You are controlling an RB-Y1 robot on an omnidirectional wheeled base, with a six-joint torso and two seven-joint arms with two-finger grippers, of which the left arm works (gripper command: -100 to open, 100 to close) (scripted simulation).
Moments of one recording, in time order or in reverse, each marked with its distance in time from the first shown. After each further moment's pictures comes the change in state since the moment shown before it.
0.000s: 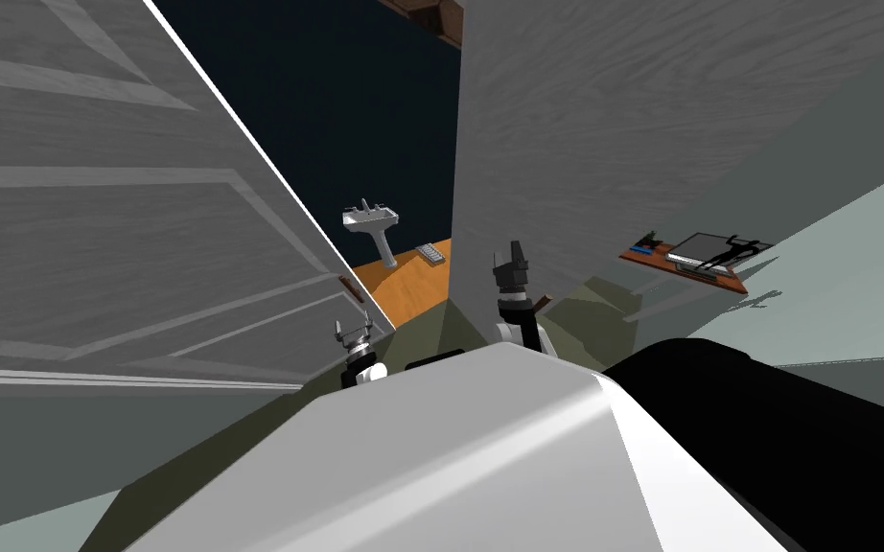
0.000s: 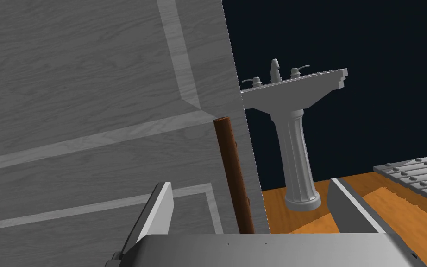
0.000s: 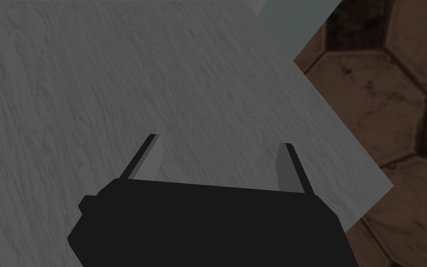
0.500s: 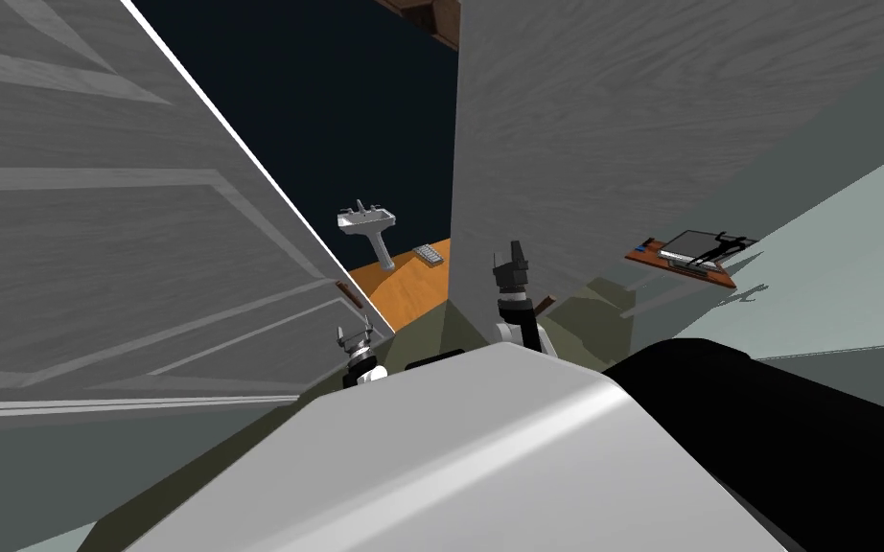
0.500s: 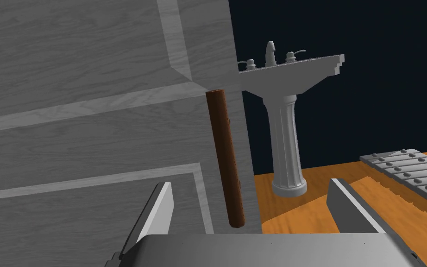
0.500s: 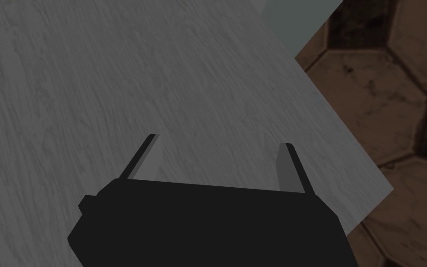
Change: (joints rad) arm -0.026 0.018 -0.029 0.111 0.066 -0.039 0.072
